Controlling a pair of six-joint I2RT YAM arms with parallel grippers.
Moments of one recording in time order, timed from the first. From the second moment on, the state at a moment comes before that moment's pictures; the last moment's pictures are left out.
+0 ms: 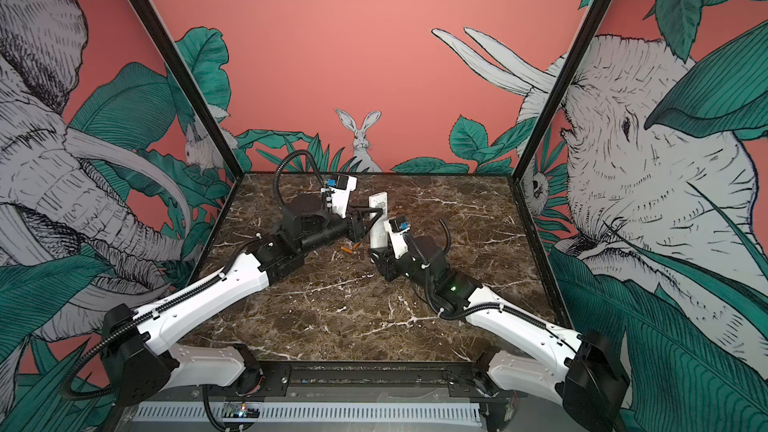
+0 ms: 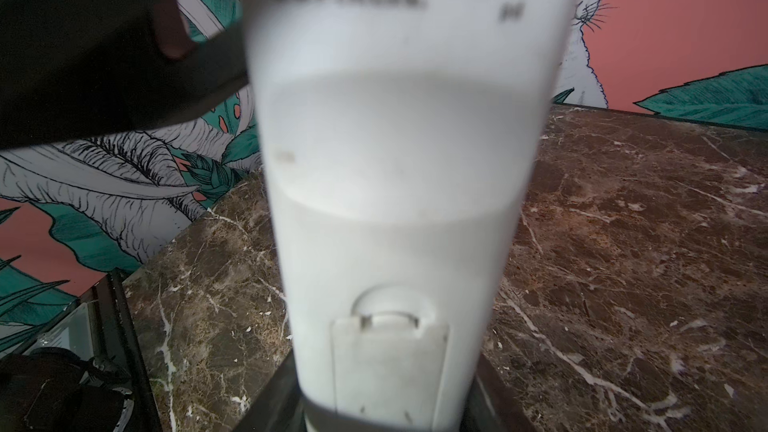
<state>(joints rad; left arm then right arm) -0.81 1.31 1.13 0.00 0.16 -0.45 0.84 1.11 0.74 0.05 -0.01 0.28</state>
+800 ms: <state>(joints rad) -0.81 1.33 1.13 0.00 0.16 -0.46 0.86 1.14 0.74 0.05 0.00 0.28</state>
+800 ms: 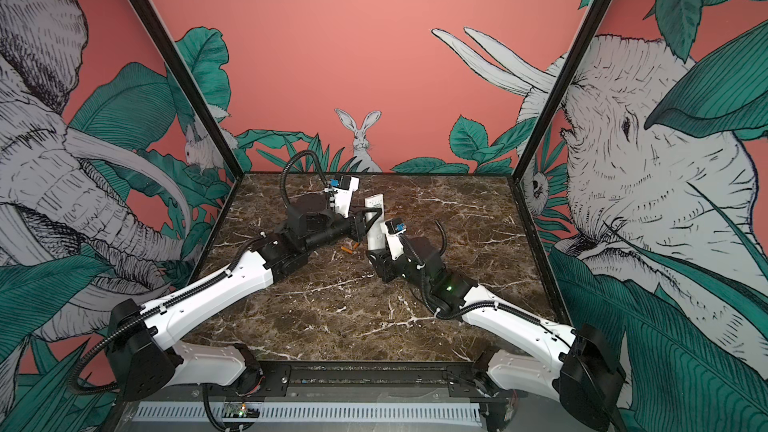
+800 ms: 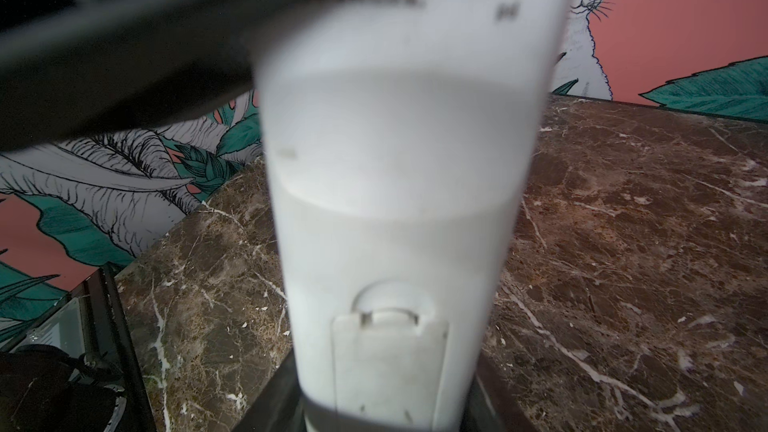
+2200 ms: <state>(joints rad) -0.81 1.32 1.12 -0.01 0.16 -0.47 0.88 1.12 0.76 0.03 -0.01 0.26</state>
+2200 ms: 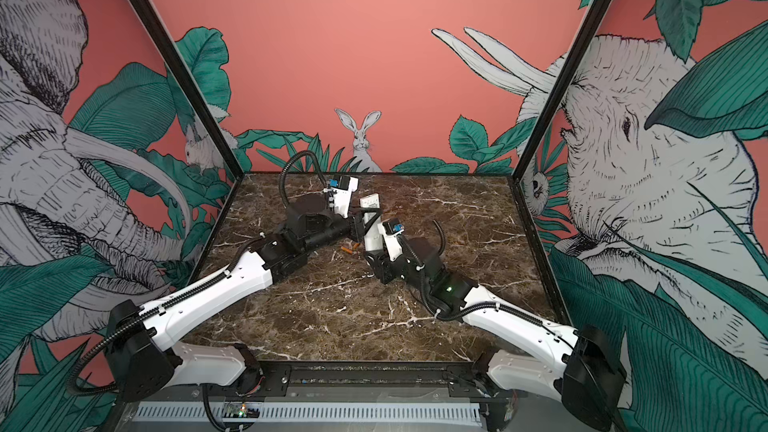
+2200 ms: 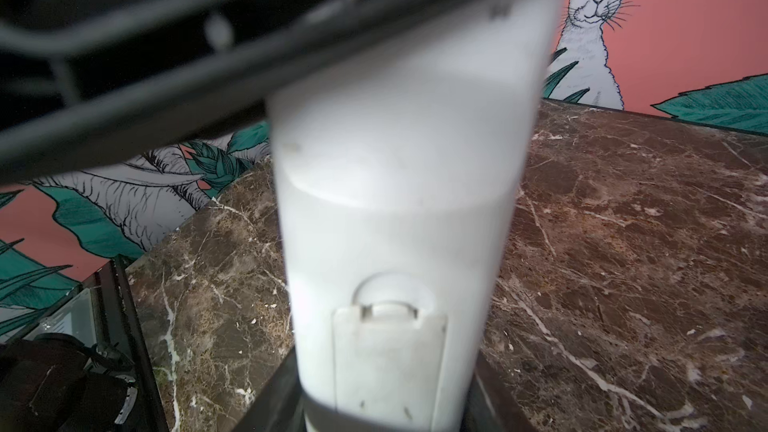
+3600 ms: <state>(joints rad) -0.72 1.27 1.17 -0.30 0.51 -0.53 0.95 1.00 0.87 -0.25 -0.26 -0.48</state>
